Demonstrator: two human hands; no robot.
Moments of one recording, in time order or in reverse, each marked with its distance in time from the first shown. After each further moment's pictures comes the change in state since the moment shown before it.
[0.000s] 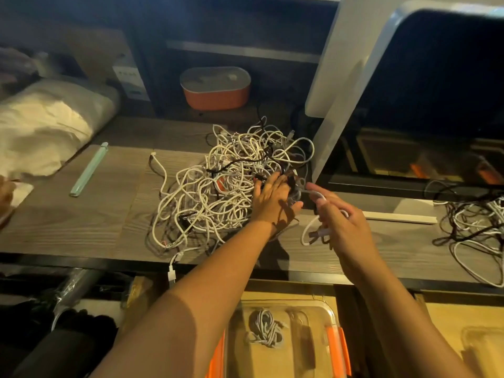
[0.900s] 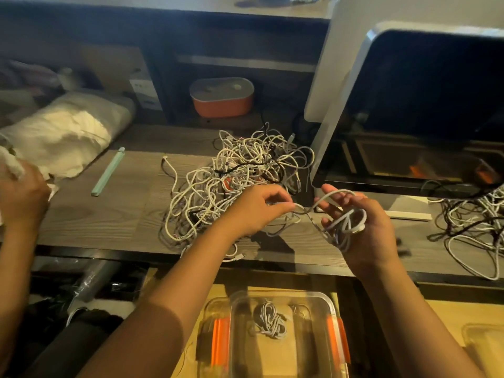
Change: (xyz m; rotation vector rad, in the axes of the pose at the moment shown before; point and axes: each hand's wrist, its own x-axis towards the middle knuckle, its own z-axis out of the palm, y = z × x) left_hand -0.082 0.014 -0.093 -0.572 -0.078 0.078; right_hand -0.016 -0.001 -0.023 0.640 0.058 0.170
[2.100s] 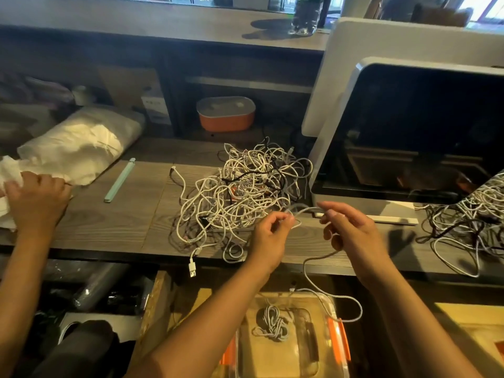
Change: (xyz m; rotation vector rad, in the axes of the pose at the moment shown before) left_hand -0.046 -0.001 0.055 -0.435 0.366 -0.199; right_hand -0.033 0.002 0.005 -0.599 -0.092 -0.236
